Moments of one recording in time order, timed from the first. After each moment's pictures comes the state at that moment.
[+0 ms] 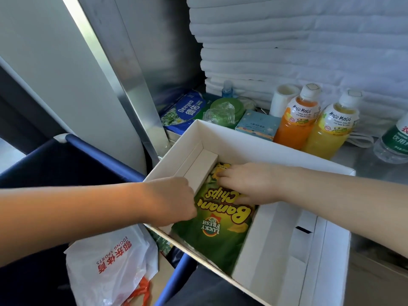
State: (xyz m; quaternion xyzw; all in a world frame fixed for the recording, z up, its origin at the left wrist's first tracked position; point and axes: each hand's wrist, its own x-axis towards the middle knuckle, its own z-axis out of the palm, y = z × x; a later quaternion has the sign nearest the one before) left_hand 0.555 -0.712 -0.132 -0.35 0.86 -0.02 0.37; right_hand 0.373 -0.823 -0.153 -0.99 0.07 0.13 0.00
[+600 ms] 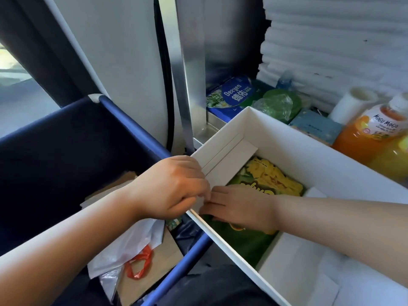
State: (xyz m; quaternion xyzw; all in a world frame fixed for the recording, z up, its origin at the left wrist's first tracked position) left_hand 0.602 -0.647 -0.113 -0.51 0.85 0.05 -0.13; right_hand 0.438 -0.769 -0.189 -0.98 -0.18 0.00 0.04
